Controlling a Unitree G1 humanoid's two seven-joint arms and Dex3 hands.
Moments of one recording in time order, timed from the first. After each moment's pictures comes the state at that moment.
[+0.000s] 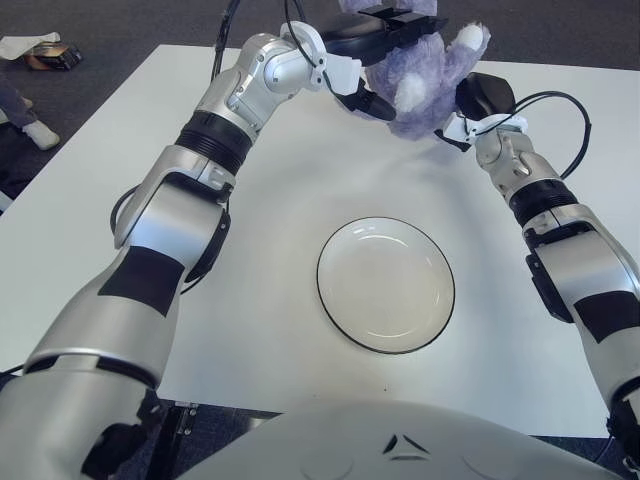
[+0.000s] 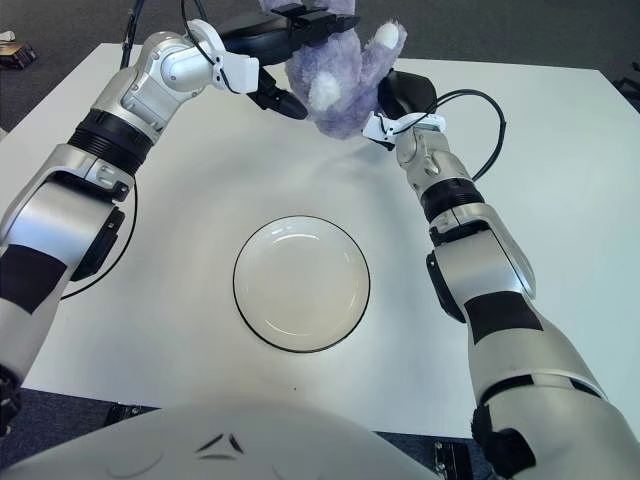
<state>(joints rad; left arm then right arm) -1.24 0.30 -0.41 0.77 0.44 -0.44 -0.42 -1.01 -0.42 0.40 1.07 -0.65 -0.27 -0.37</state>
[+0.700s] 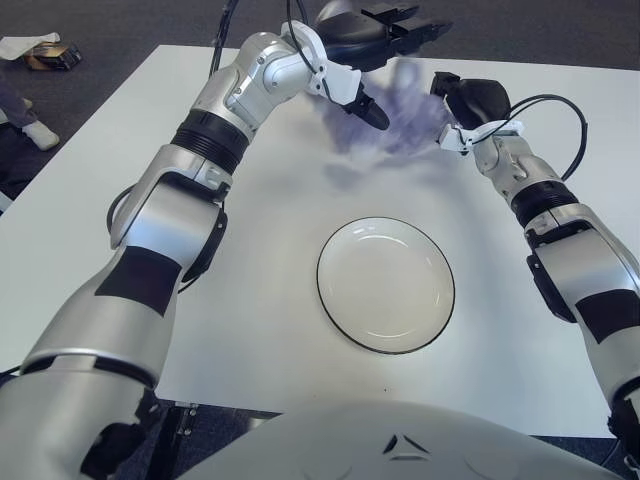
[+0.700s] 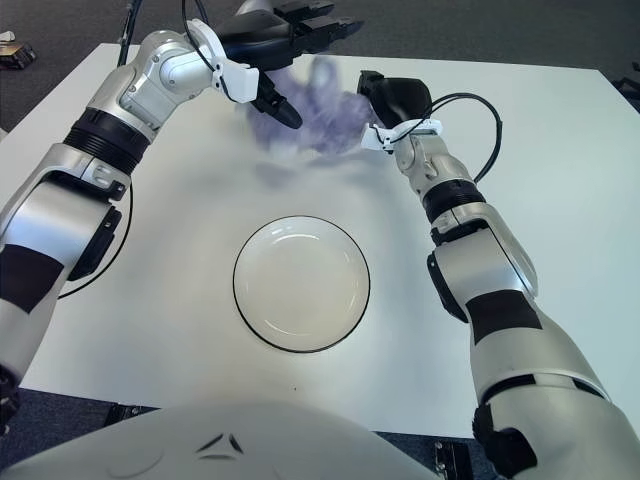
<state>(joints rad) -1.24 0.31 -0.42 0.76 0.53 -0.49 -0.36 -1.02 -0.43 0.48 1.10 -0.75 -0.29 -0.46</state>
